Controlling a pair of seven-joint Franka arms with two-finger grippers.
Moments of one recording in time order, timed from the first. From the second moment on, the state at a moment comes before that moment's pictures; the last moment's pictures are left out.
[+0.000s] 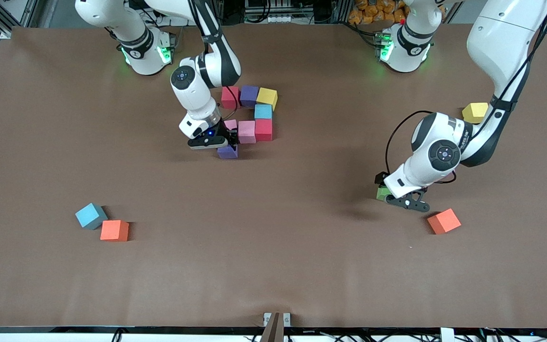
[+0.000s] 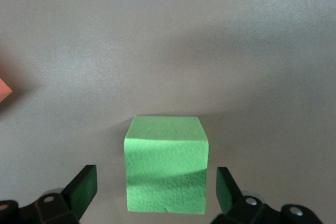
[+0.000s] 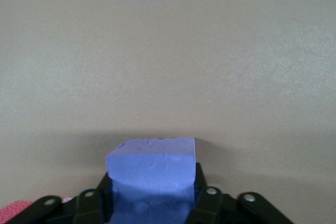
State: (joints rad) left arm 0.14 0.50 -0.40 -1.98 0.27 2.37 -0.16; right arm 1.36 0.39 -0.56 -2.39 0.86 2.86 0.06
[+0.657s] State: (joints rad) left arm 0.13 0.53 -0.40 -1.96 0.27 2.37 -0.16; right arm 1.29 0.39 -0.53 -2.41 0.86 2.81 0.09
